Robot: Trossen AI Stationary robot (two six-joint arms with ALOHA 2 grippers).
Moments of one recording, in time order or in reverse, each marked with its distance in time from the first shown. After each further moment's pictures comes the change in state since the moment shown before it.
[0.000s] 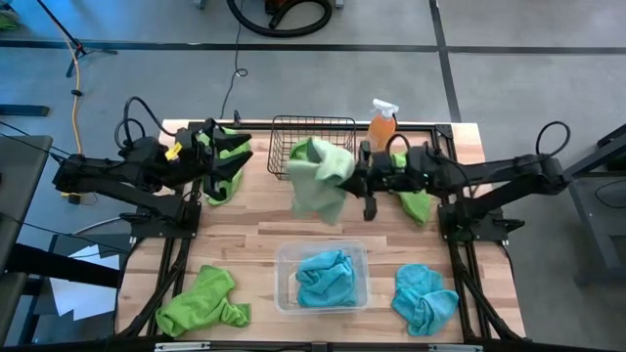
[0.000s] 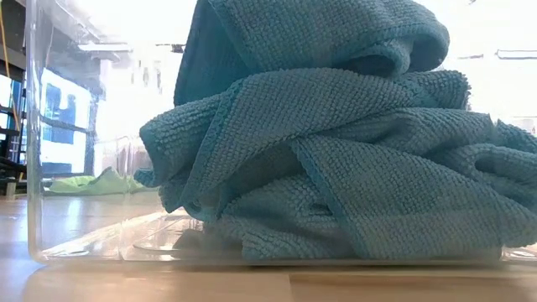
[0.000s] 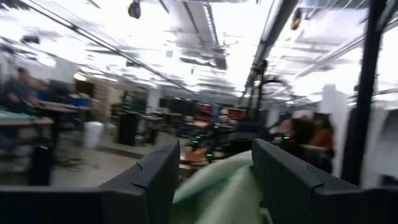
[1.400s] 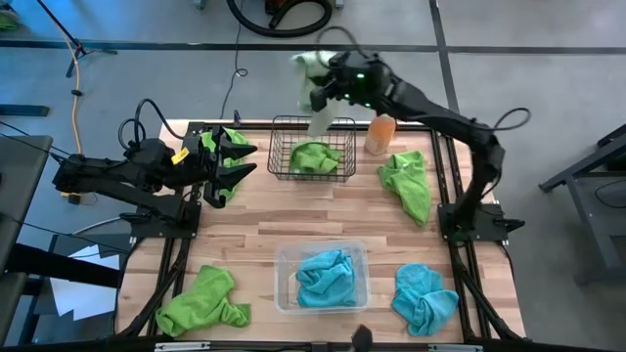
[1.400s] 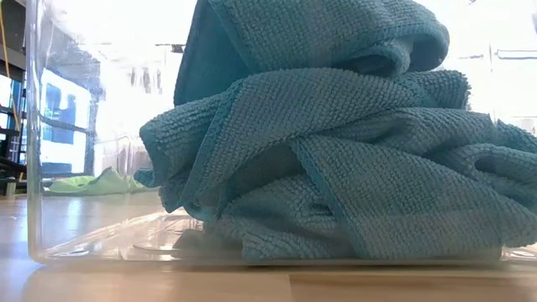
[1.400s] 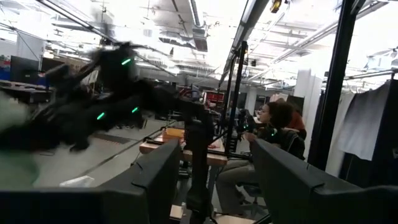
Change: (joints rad) left arm 0.000 0.000 0.000 -0.084 0.094 -0.063; right arm -0.501 0.544 0.873 -0.685 0.176 0.116
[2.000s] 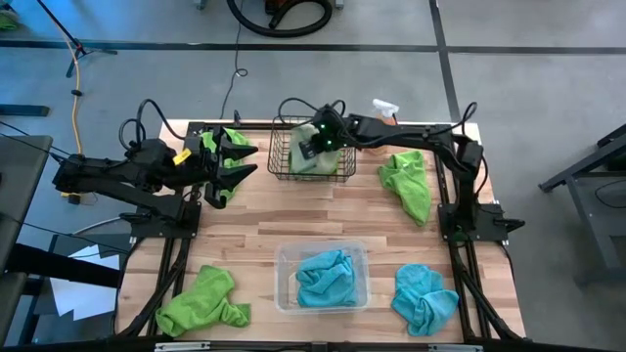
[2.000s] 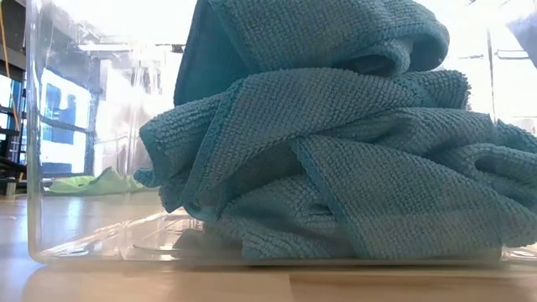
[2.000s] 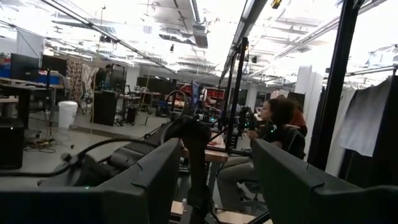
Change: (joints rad) left arm 0.000 0.000 0.000 -0.016 0.000 0.000; right arm 0.054 0.160 -0.315 -0.064 -0.099 0.378
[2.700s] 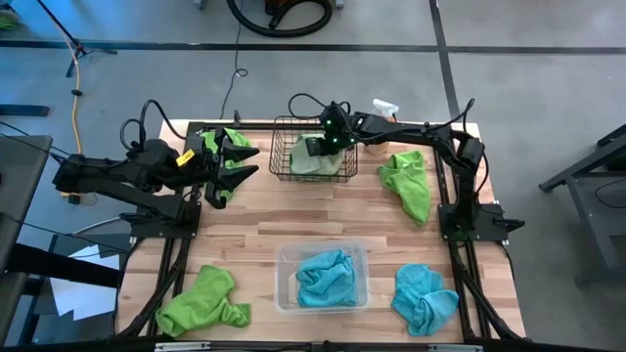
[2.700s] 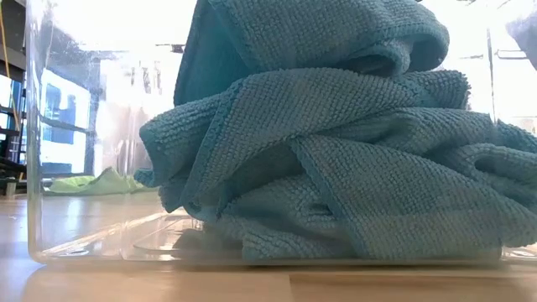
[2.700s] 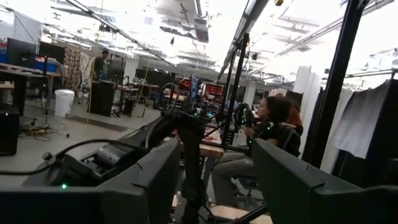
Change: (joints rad) left arm 0.000 0.000 0.000 -0.027 0.000 -0.053; right arm -0.076 0.004 -0.091 0.032 -0.271 0.183
